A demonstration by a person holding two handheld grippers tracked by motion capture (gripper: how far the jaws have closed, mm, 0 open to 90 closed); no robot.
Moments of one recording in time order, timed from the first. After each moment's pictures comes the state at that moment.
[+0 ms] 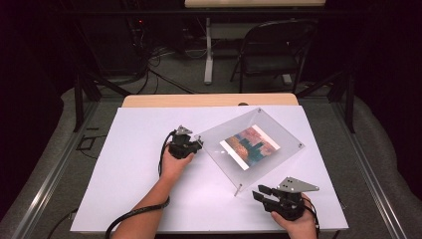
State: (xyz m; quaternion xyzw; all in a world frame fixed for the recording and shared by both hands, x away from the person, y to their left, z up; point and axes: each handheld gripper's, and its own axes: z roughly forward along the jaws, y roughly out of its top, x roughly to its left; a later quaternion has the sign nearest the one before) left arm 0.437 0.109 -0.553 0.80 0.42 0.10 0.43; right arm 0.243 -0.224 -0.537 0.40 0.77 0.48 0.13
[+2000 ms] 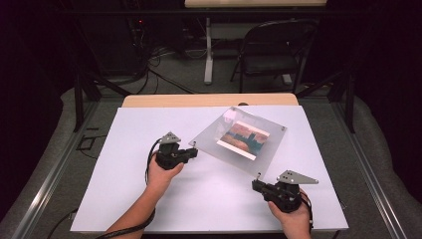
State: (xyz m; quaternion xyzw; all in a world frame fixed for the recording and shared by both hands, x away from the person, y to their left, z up) left arm 0.375 0.138 -0.515 0.79 0.38 0.07 0.47; right arm 0.258 -0.222 -0.530 0.44 0.73 0.51 0.12
